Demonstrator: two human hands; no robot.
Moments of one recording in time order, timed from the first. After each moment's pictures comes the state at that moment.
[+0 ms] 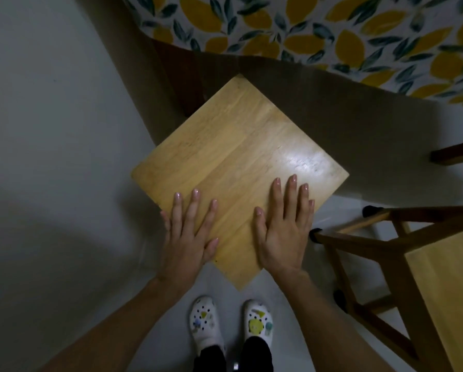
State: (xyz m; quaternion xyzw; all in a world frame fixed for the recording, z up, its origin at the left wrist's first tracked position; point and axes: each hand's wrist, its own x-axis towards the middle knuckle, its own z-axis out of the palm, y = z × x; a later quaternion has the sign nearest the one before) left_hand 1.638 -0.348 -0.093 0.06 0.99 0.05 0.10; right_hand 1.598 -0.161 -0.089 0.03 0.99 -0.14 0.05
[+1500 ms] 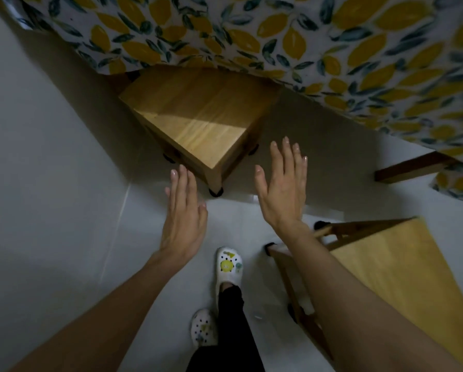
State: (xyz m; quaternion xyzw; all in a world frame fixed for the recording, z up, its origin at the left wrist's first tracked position) left_hand 1.554 -0.201 -0.023 -0.04 0.96 0.27 0.05; right_hand 1.484 -0.017 -0.007 -0.01 0.98 -0.19 -0.03
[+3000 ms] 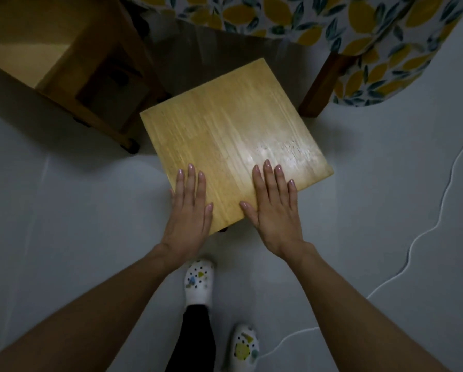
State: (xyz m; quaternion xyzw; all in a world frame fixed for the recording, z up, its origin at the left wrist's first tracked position) left_hand 1.715 0.178 -0.084 0.08 0.98 0.15 0.08; right_hand 1.707 0.374 -0.092 -0.07 0.98 -0.13 0.10
